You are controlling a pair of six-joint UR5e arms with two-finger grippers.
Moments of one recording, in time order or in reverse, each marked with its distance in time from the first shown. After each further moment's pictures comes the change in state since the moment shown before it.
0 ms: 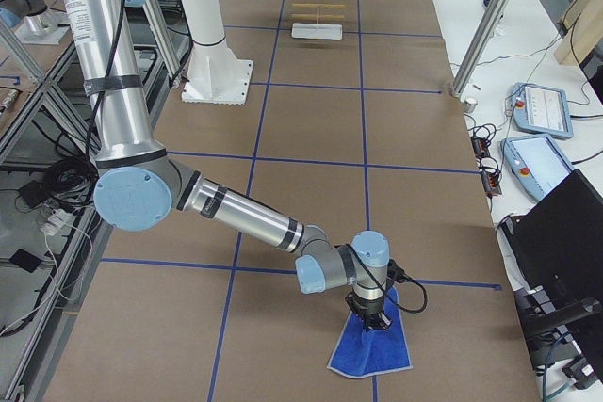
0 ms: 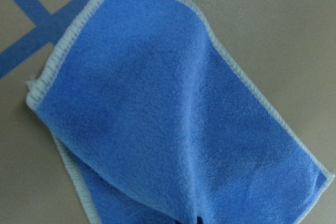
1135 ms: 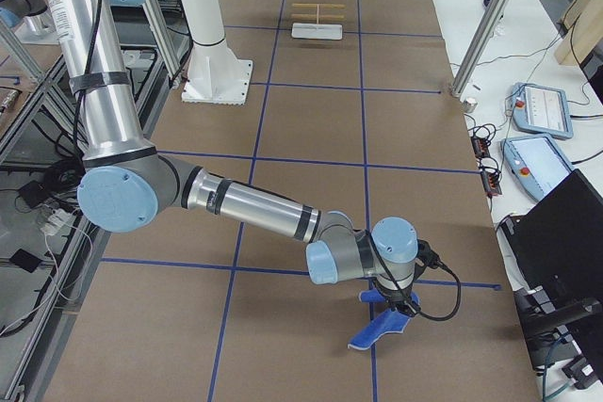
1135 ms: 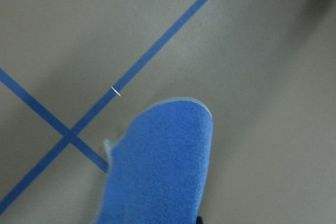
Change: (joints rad) left arm 0.000 -0.001 0.002 -0.016 -0.016 -0.001; right arm 0.191 0.040 0.194 -0.214 0.229 0.019
